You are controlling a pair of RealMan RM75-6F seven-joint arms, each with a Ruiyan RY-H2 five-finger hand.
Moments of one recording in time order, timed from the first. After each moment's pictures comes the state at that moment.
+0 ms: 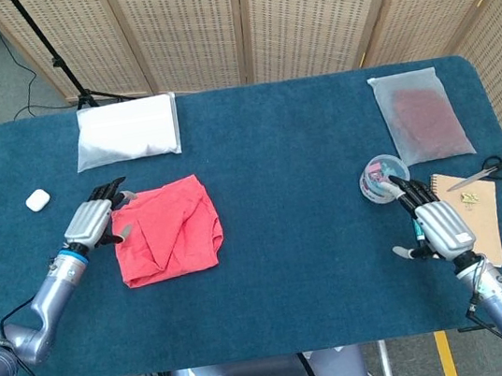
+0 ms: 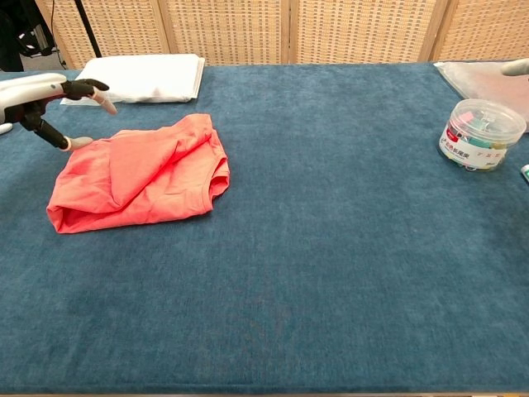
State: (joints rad) left arm -0.72 -1.54 -0.08 -0.91 1.43 0.86 -0.53; right arm 0.39 -1.24 0.07 -1.47 -1.51 1.20 0.30
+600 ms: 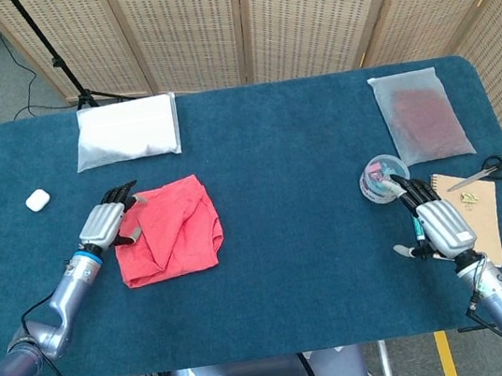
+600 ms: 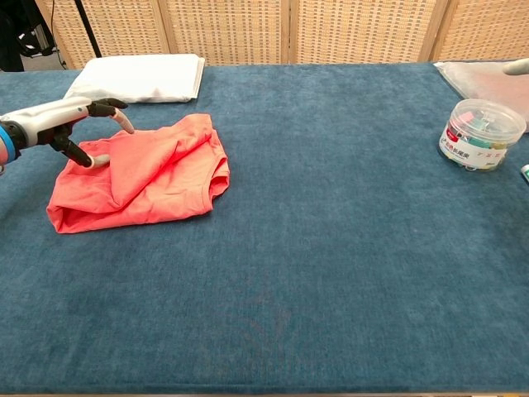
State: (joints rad) left arm -0.74 -1.72 -0.06 -0.69 1.46 0.86 -0.58; right arm 0.39 -1.24 0.07 -1.46 -1.50 1.20 0.31
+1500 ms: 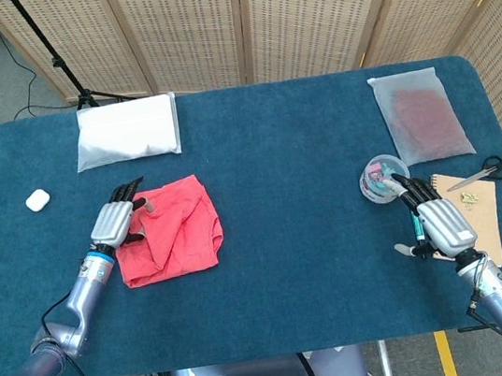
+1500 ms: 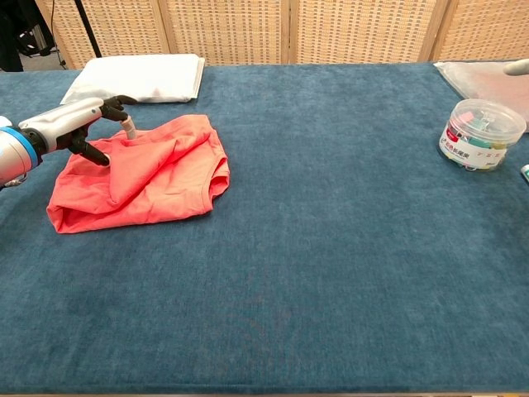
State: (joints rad) left arm -0.74 -1.86 -0.09 -0.52 1.46 0.93 -0.59; right arm 0.39 -1.24 0.07 -1.45 -1.49 1.19 0.32
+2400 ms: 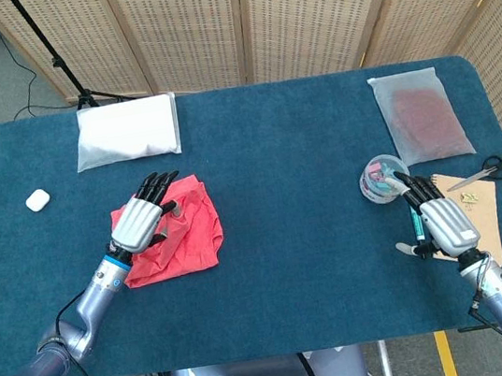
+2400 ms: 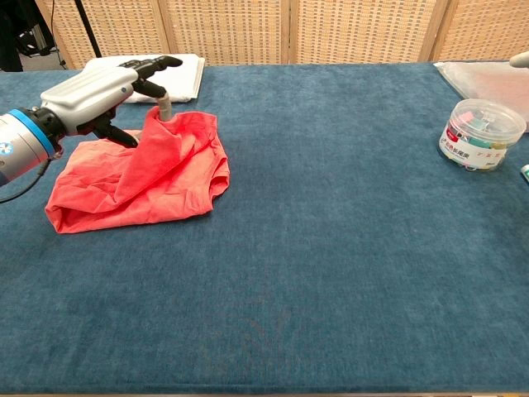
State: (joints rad) left arm -0.76 -1.84 -0.03 -0.61 1.61 1.25 -0.41; right arm 0.38 -1.23 0.08 -1.46 -1.50 1.21 0.32
